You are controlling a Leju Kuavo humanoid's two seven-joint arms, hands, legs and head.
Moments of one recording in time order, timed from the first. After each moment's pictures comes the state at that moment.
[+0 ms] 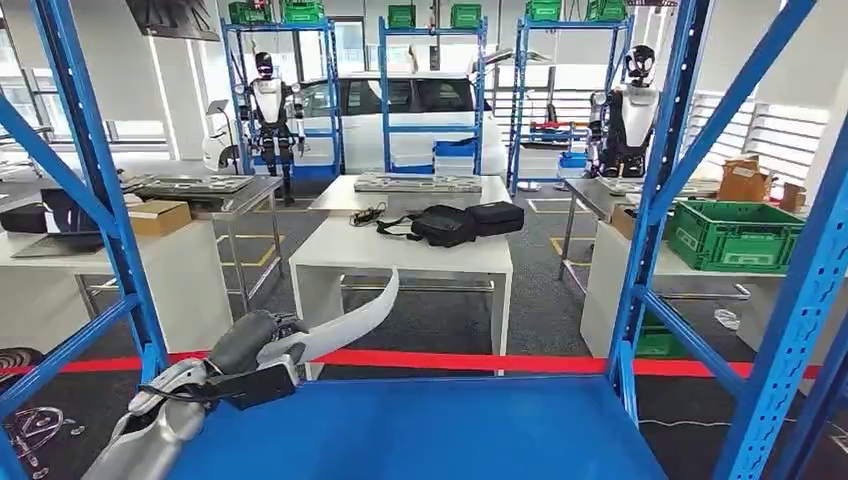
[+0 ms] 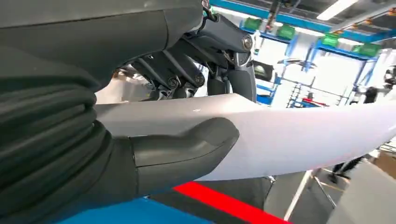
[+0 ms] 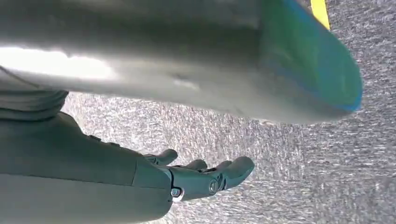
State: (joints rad) left arm -1.04 0.16 -0.26 -0.65 -0.76 -0.21 -0.65; right arm -0.04 0.14 -0.74 -0.19 0.75 0.01 -0.10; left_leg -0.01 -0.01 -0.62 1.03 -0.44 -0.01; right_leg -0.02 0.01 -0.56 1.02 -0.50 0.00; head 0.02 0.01
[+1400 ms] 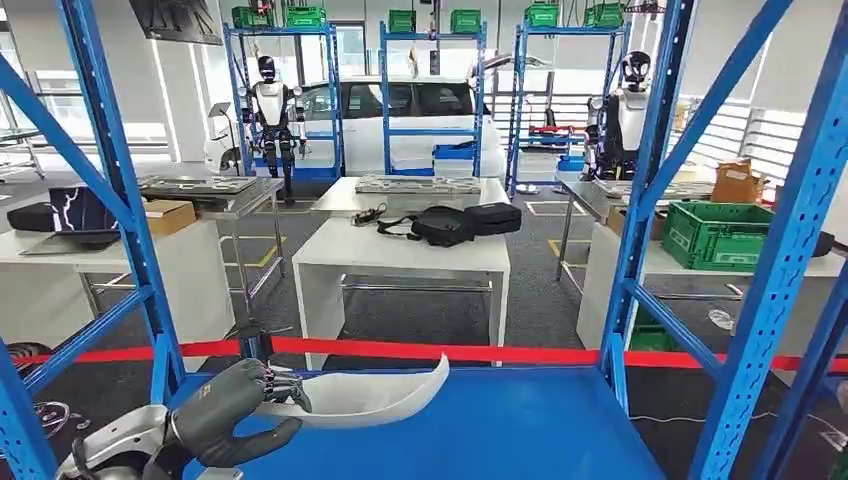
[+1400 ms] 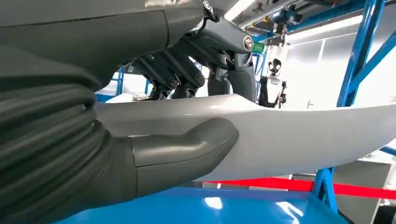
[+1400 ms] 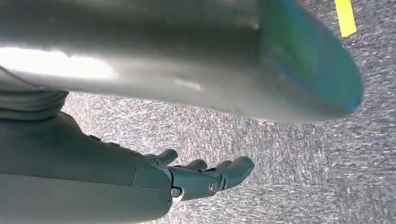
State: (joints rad) left arm -0.78 0.45 -0.52 -1.42 -0.43 -0.39 -0.53; right arm -0.04 0.15 -0.78 -0.19 0.78 0.01 -0.09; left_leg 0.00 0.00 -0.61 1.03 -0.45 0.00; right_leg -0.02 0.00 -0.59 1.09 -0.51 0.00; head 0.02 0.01
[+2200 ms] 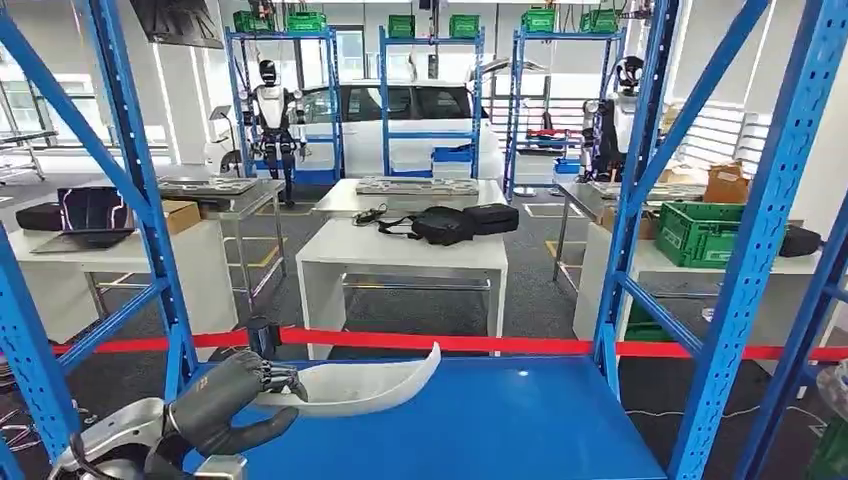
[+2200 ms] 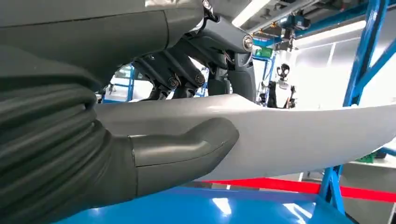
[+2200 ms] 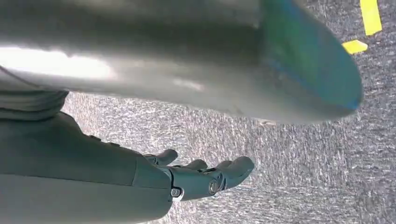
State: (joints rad) left arm -0.82 0.45 -0.52 -1.38 -0.45 -0.37 -0.52; right arm -0.04 0.15 -0.78 -0.19 0.79 0.01 -0.09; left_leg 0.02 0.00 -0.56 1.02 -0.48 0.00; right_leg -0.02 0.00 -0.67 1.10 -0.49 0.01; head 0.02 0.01
